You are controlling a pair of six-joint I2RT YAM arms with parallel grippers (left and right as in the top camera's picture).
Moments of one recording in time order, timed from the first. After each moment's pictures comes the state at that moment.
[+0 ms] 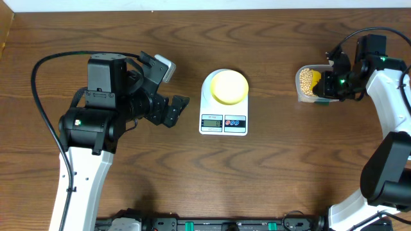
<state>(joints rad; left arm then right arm) -0.13 1.21 1.32 -0.95 0.44 0.28 -0.17 1.81 1.39 -0.91 -0.40 -0.09</state>
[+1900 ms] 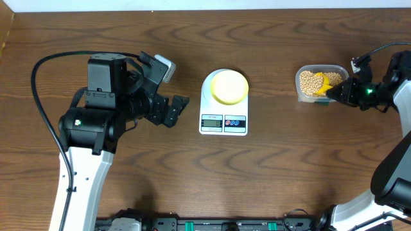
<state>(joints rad) -0.13 1.21 1.32 -0.95 0.44 0.28 -0.40 1.81 1.33 -0.91 -0.71 -0.19</state>
